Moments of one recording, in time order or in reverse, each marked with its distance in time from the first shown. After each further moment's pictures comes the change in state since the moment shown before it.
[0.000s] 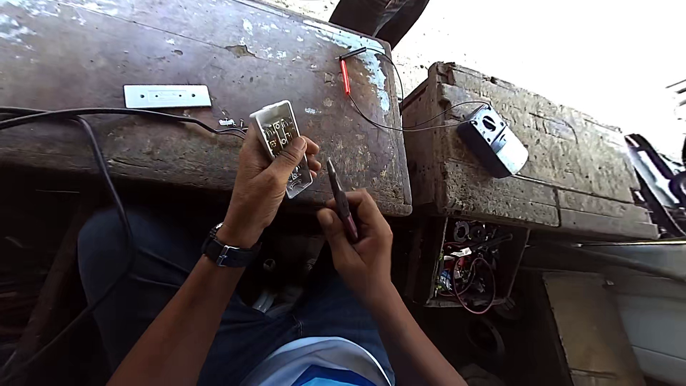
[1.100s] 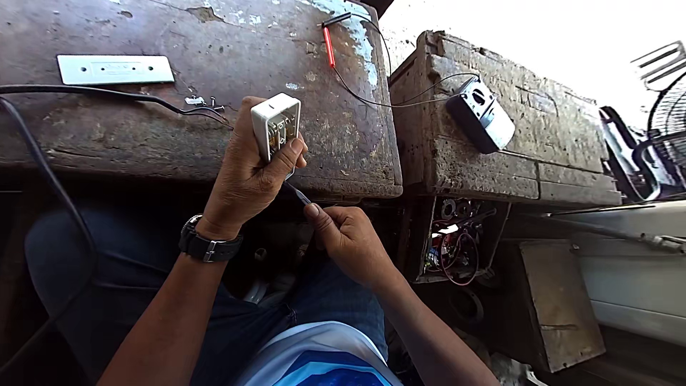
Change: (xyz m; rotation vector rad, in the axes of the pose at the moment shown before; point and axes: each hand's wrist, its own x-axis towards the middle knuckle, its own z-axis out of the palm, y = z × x) left_hand 0.005 -0.014 -0.015 0.298 -0.265 0.211; right_hand -0.005 0.000 -0.020 -0.126 -0.418 0.523
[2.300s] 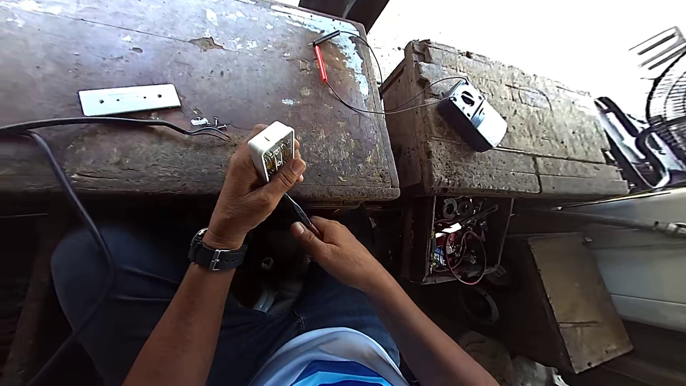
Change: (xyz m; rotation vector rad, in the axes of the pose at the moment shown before) left_hand -0.009 0.002 -0.003 -0.038 -0.020 -0.032; right_hand 0.005 0.003 0.012 0.109 -0.227 0.159
